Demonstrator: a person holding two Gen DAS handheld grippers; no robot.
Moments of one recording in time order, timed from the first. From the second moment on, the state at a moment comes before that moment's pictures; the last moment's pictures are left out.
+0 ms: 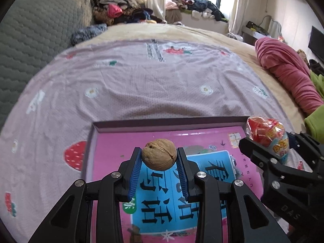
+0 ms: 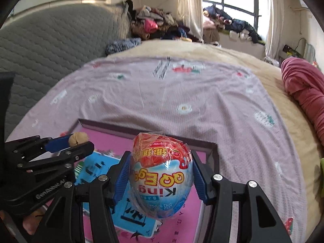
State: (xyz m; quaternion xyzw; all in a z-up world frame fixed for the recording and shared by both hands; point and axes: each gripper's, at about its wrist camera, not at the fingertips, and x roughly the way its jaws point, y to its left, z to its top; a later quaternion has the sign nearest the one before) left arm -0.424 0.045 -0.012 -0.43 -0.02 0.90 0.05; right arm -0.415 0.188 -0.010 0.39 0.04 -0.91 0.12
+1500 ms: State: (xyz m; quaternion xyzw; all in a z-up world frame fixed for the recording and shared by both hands) left arm -0.428 0.023 0.005 -0.45 -0.01 0.89 0.03; right arm -0.396 0.217 0.000 0.38 -0.01 -0.92 0.09
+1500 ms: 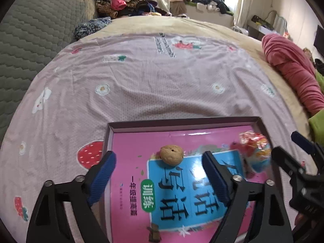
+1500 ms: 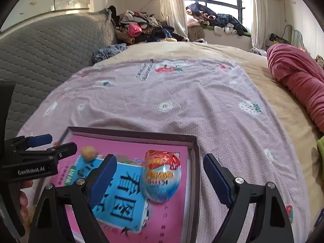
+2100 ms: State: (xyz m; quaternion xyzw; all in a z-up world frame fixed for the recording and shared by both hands) left arm -0.277 -0.022 0.094 -0.40 -0.06 0.91 0.05; right arm -0.231 0.190 0.072 0.33 0.04 -0.93 0.13
